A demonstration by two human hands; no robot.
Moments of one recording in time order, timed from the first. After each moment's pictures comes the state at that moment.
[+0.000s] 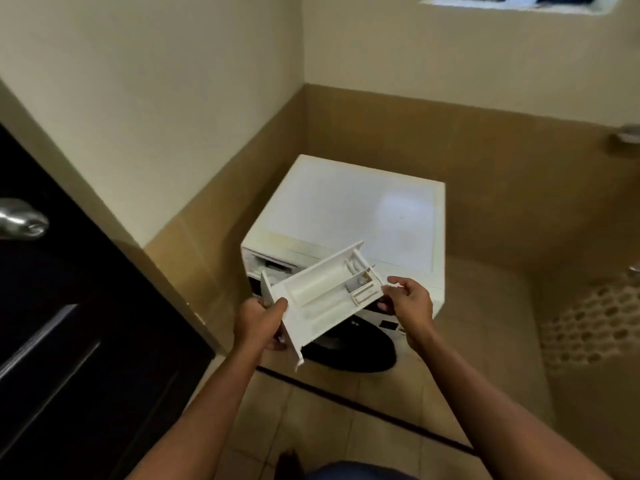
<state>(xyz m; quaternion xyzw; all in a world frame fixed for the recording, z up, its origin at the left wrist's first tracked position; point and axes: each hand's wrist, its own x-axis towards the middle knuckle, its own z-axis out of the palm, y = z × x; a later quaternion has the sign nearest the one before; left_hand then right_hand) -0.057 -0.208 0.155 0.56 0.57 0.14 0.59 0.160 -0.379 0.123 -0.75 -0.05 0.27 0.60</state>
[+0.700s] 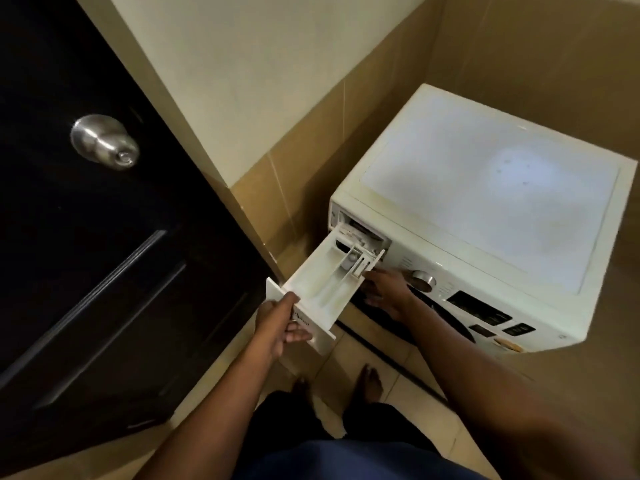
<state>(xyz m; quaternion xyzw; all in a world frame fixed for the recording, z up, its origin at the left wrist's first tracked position) -0.137 -0.121 0.065 0.30 0.67 0.16 0.66 0.103 -0.167 -0.020 -0.68 -0.07 0.58 0.45</state>
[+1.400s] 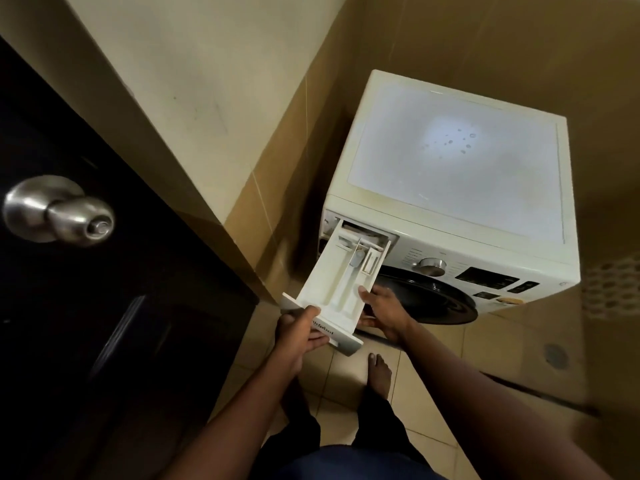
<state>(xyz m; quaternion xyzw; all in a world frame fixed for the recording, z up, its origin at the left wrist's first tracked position) -0.163 -0.036 0.006 0.34 0.59 0.05 0.73 0.003 -0.142 -0.012 -0.69 0.03 0.52 0.51</state>
